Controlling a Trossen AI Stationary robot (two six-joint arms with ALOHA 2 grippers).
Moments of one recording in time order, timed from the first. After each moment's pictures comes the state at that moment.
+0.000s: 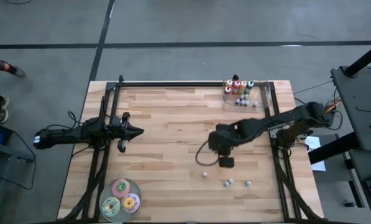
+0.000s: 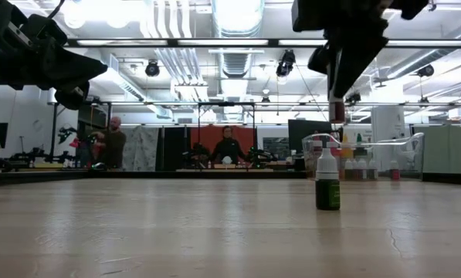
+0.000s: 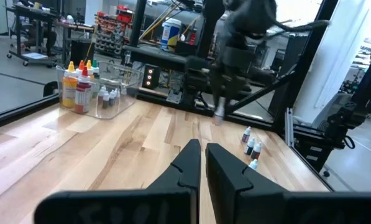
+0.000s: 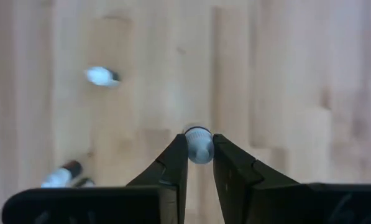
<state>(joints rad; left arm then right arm) 0.04 0.02 0.01 0.01 0.01 -0.24 0.19 1.55 1.20 -0.87 0.00 0.21</state>
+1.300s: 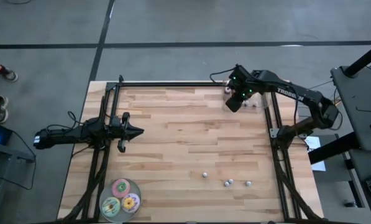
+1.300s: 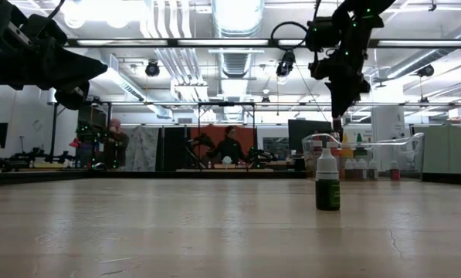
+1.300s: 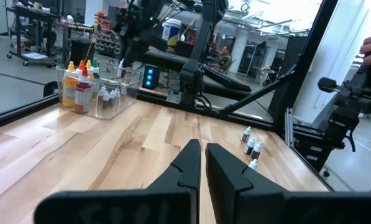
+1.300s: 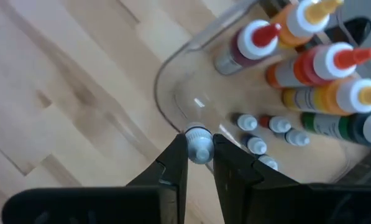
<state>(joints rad) 0.04 0.02 0.01 0.01 0.01 -0.24 -0.64 1.41 1.19 -1.02 0.06 0.10</state>
